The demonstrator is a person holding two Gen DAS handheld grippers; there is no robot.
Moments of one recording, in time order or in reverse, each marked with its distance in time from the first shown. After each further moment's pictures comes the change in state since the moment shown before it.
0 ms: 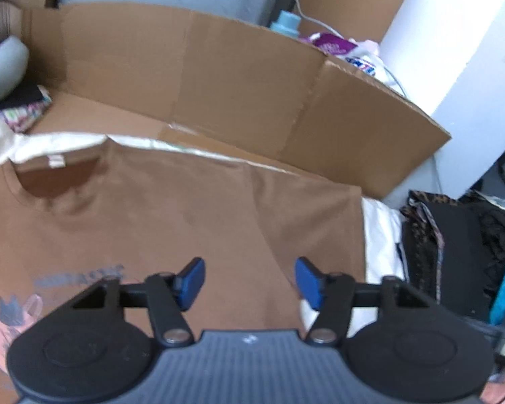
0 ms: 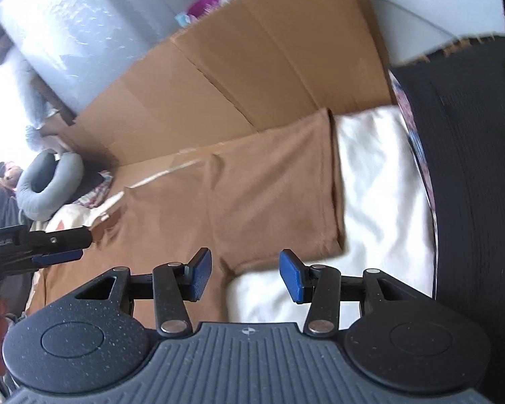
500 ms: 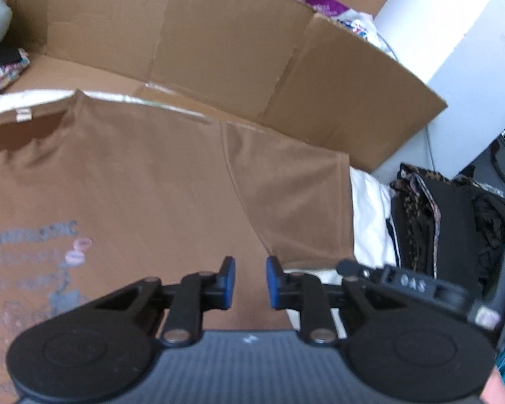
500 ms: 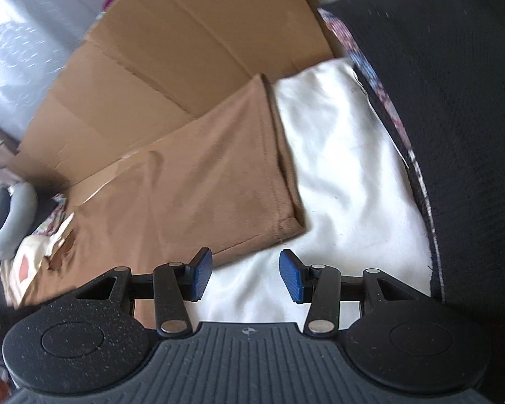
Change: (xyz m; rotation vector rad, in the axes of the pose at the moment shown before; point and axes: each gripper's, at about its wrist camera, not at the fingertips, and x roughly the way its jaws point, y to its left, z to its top) left arm 0.042 -0.006 -0.039 -0.030 0.050 -0.070; right arm 0.040 -0.026 -0.009 0.201 0.021 -0.124
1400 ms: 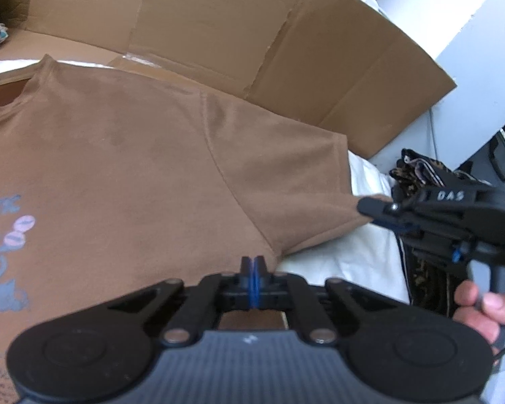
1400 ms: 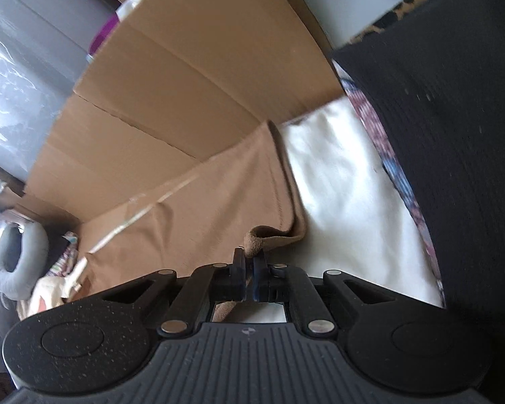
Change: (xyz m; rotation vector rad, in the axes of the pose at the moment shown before) left arm 0.048 -0.004 -0.017 -0.016 0.008 -0.061; right arm 0.002 0.004 0.051 0.054 -0.046 0.053
